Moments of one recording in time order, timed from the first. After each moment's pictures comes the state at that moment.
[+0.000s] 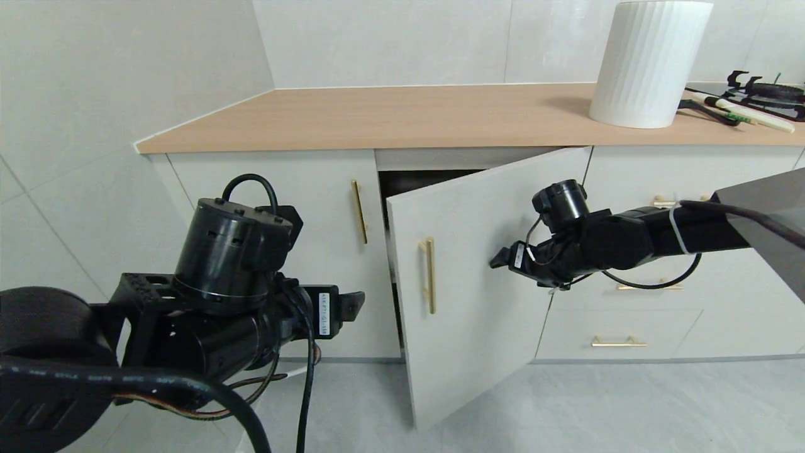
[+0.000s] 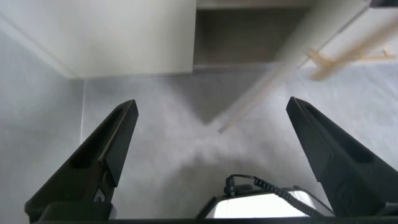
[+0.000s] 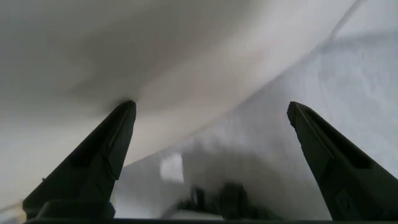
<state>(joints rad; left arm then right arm) -0.65 1.58 -0.87 -0.11 0.44 -0.37 0.41 2.19 -1.56 0.09 -0.05 0.61</state>
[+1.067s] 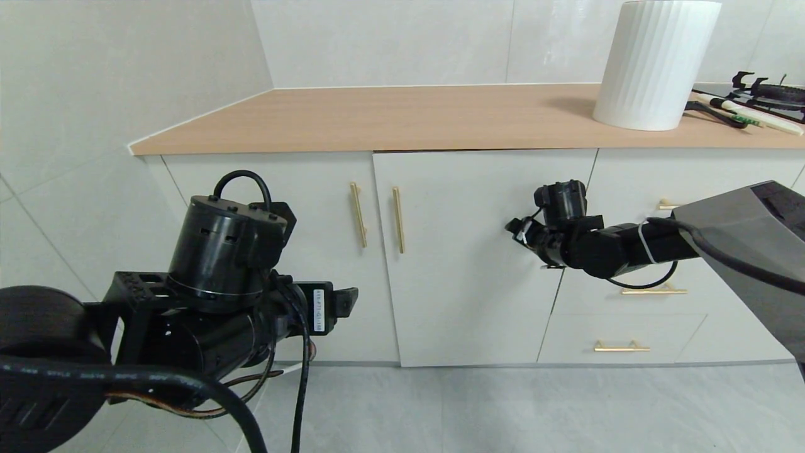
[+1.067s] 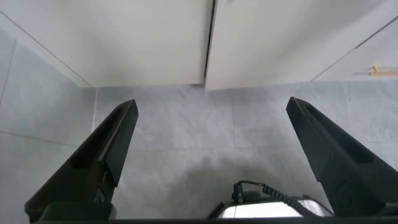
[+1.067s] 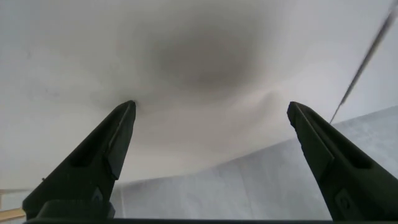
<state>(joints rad) -0.65 1.57 -0.87 -0.11 0.47 -0.37 0.35 2.31 -1.62 -0.25 -0.31 0.74</state>
